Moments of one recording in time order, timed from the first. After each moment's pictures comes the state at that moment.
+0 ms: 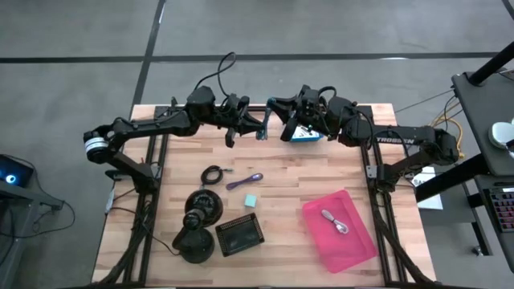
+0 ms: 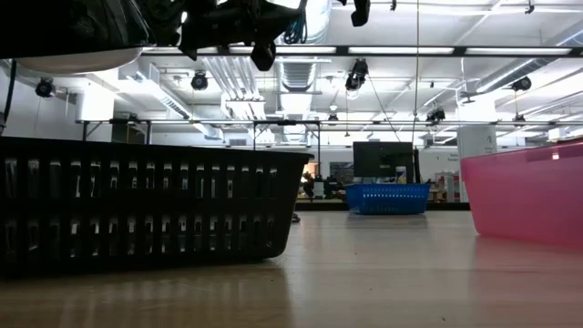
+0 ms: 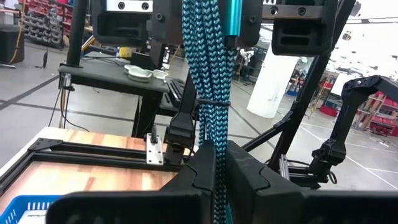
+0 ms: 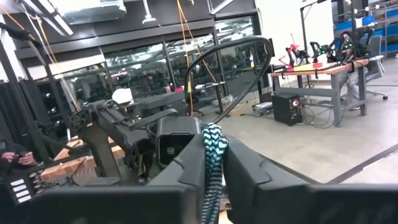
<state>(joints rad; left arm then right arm) 0.46 1.44 1.02 0.52 0.70 -0.28 -0.21 1.36 1.14 0.40 0.18 0.24</state>
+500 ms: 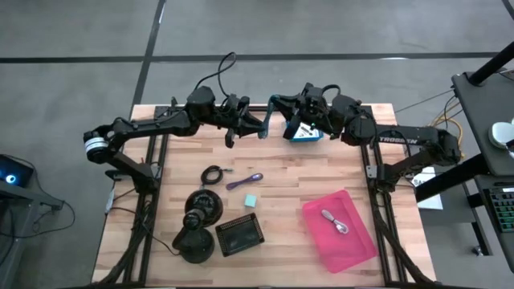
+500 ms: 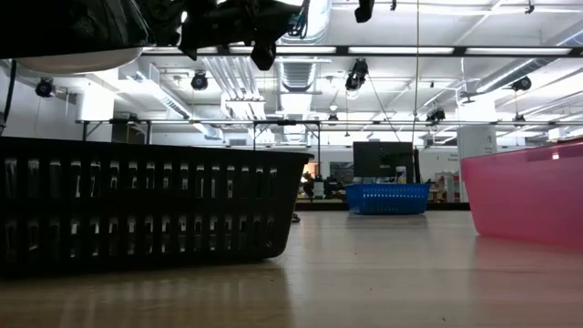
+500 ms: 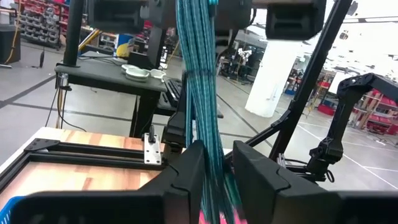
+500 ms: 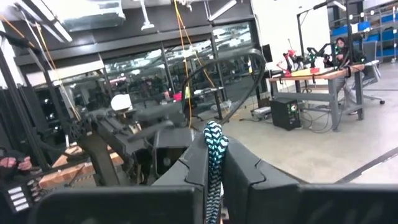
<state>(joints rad) 0.46 1.44 1.02 0.52 0.71 -0.28 -0.22 1.33 1.14 0.39 0.18 0.24</state>
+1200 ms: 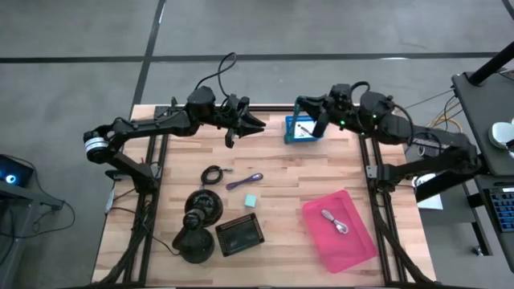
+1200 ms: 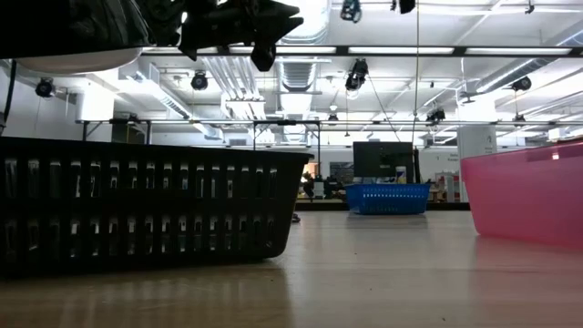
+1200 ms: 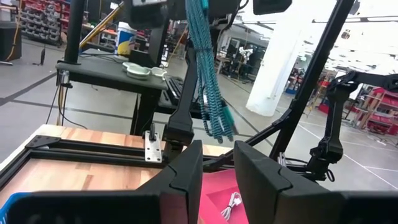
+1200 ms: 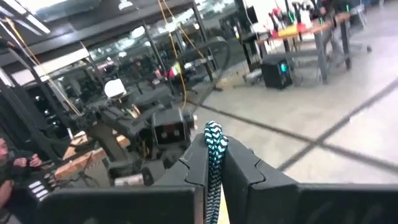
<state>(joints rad) 0.46 1.44 1.02 0.51 0.71 -0.28 -0.21 1.08 1.14 -0.03 0.21 0.41</state>
